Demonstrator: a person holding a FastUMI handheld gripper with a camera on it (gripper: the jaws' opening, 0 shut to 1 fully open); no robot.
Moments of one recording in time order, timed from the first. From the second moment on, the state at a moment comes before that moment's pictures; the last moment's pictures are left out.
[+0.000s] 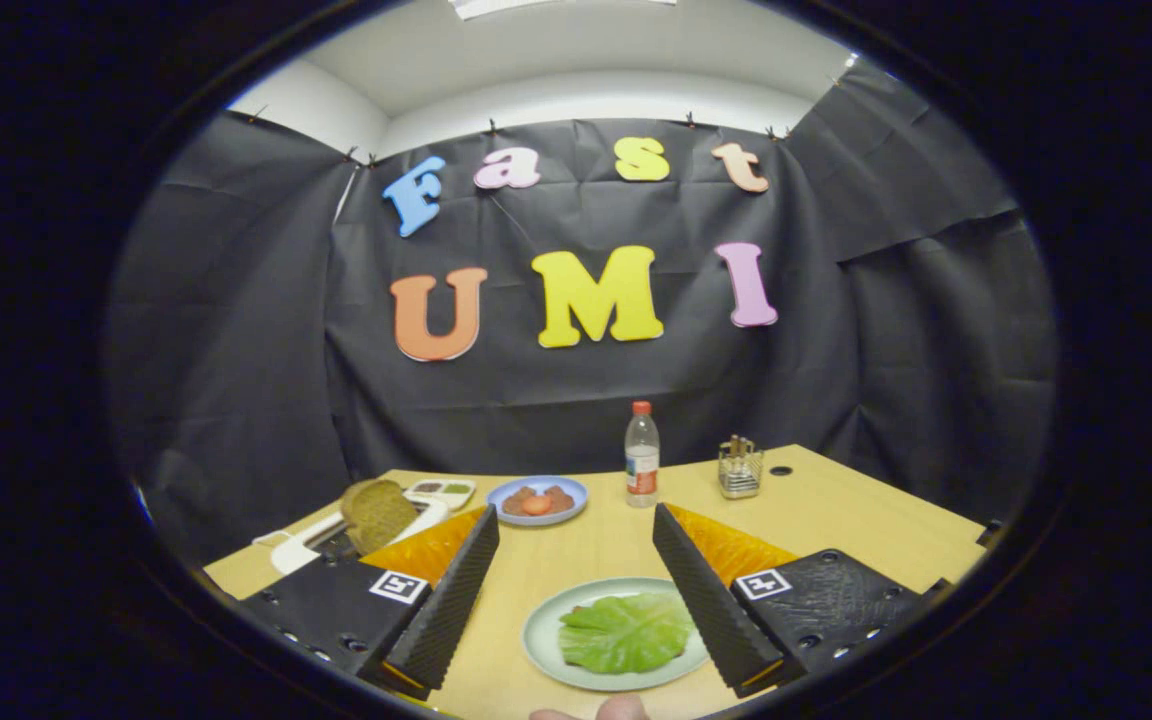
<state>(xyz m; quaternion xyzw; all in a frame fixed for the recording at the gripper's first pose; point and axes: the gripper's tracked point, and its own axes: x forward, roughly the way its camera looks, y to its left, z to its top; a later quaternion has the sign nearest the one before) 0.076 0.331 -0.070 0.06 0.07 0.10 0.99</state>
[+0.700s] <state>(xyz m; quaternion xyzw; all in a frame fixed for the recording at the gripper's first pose) 0.086 0.500 -0.099 0.01 0.10 0.14 0.99</state>
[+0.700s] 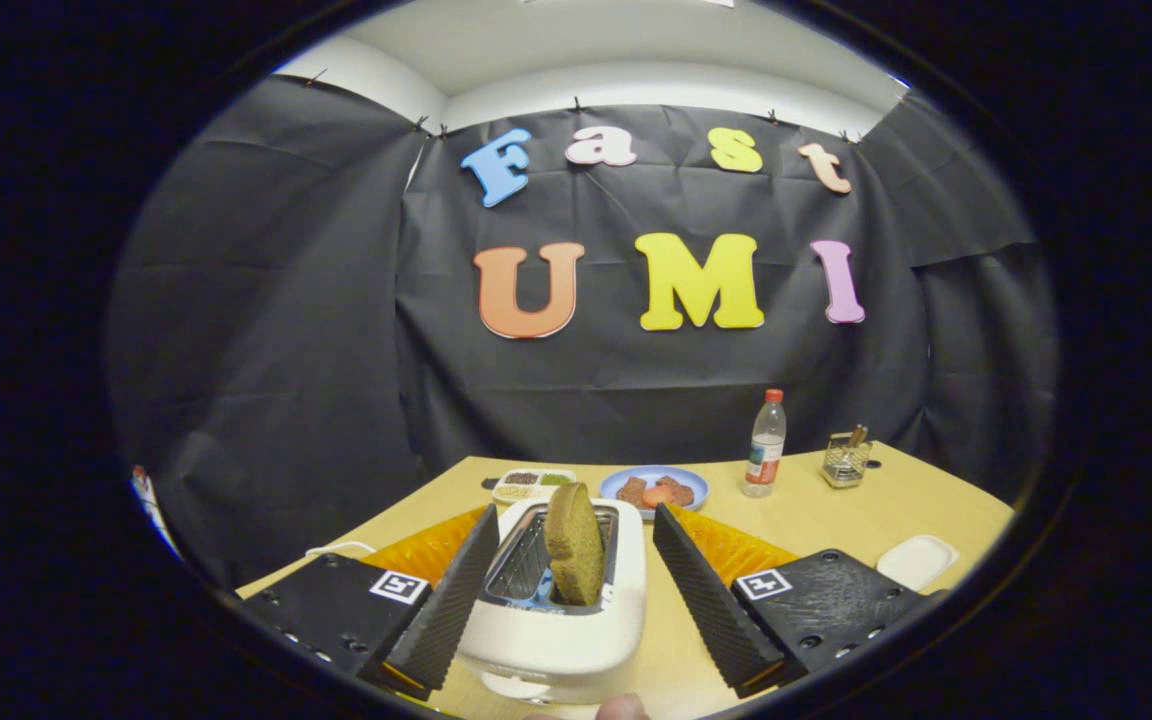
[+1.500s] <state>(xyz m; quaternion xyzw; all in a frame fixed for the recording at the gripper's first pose) 0.131 0.499 -0.139 0.01 0.18 0.08 0.98</state>
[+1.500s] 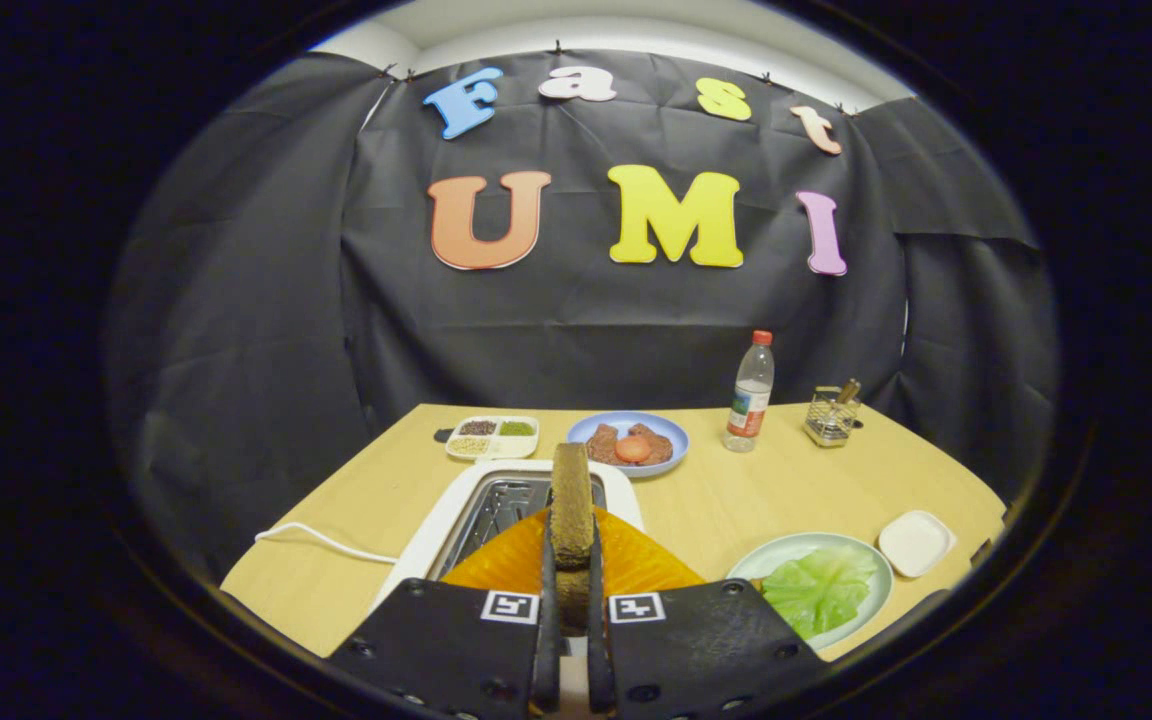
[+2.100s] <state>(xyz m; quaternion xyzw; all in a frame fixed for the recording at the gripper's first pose) 0.103 0.477 -0.046 0.09 0.12 0.14 0.98</state>
